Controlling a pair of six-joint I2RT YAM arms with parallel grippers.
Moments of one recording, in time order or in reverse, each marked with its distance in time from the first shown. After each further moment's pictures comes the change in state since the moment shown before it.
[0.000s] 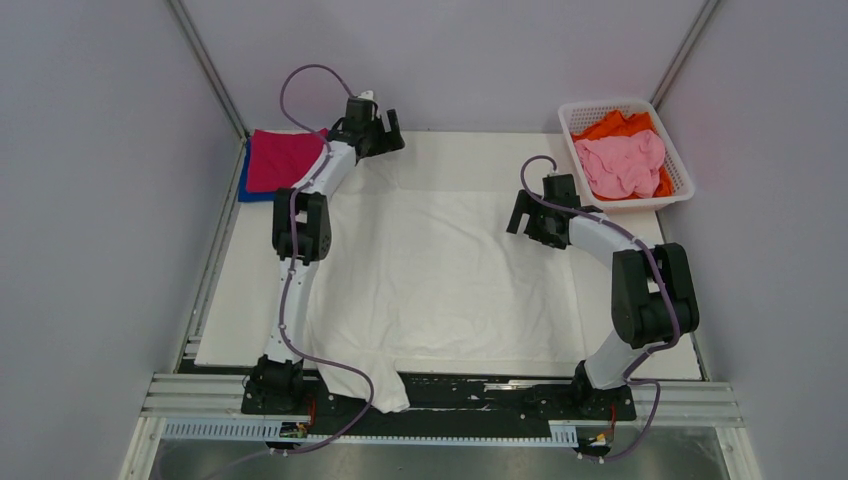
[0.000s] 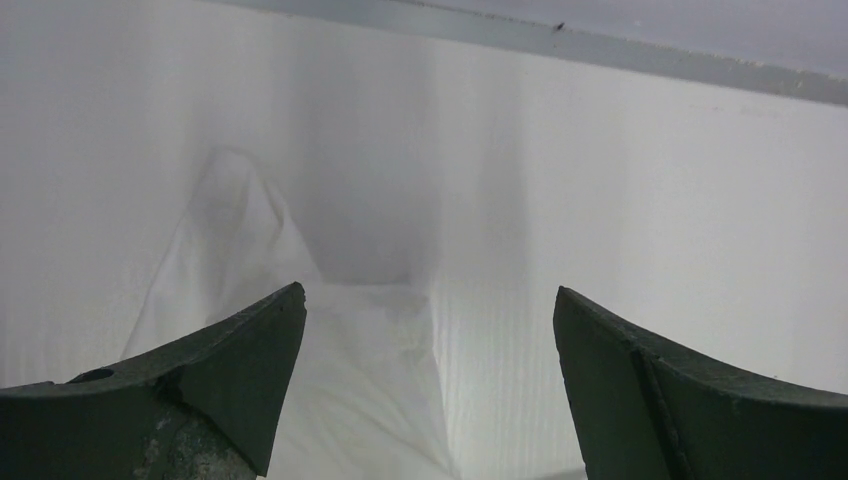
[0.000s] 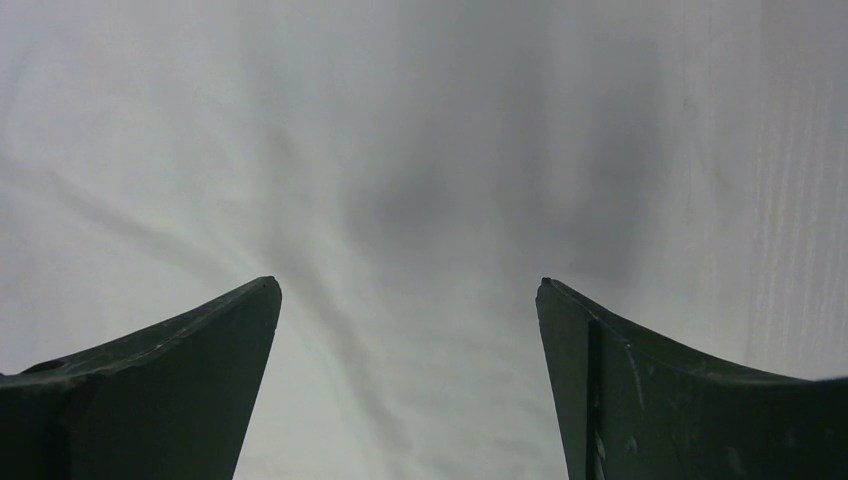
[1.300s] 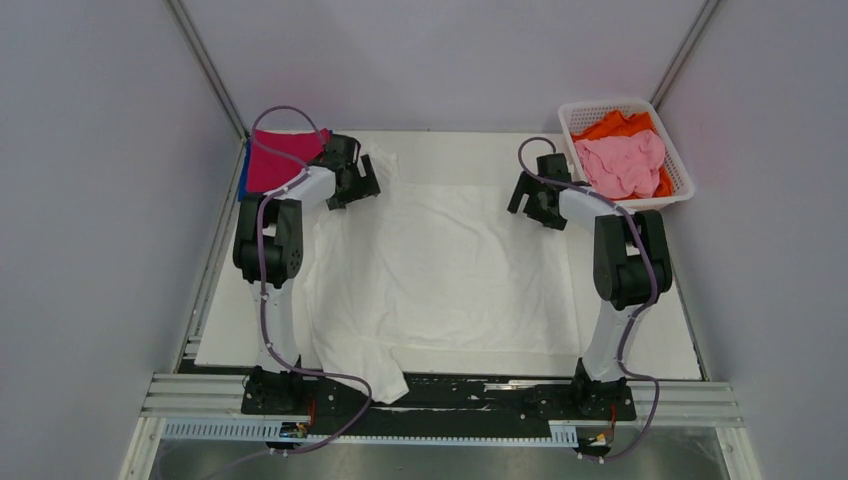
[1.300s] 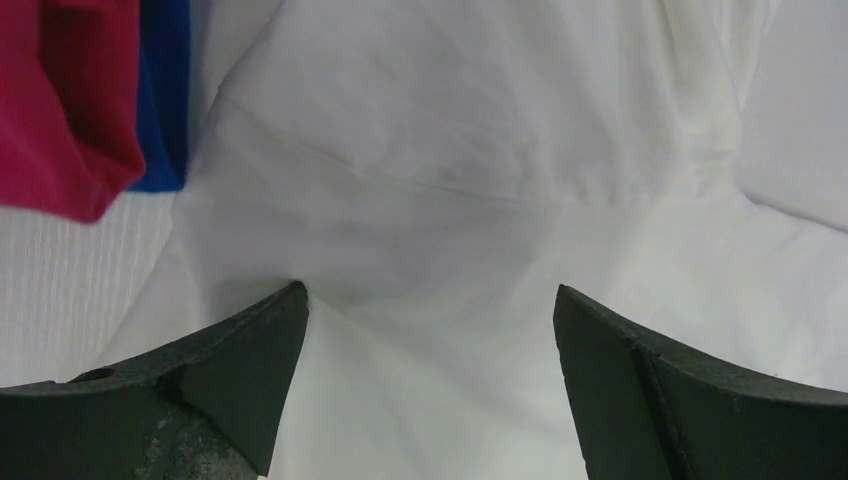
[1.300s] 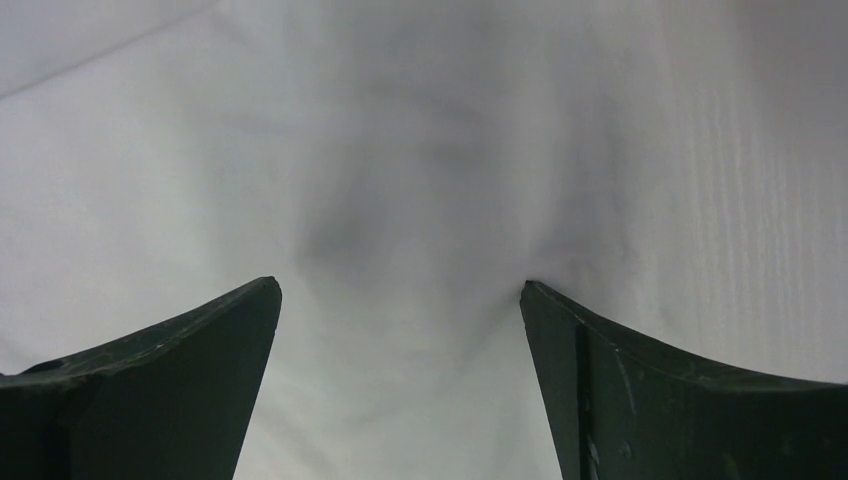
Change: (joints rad) left arm 0.019 -0.491 -0.813 -0.046 -0.174 -0.072; right arm -0.024 0.238 0.240 -0.050 0.119 0.032
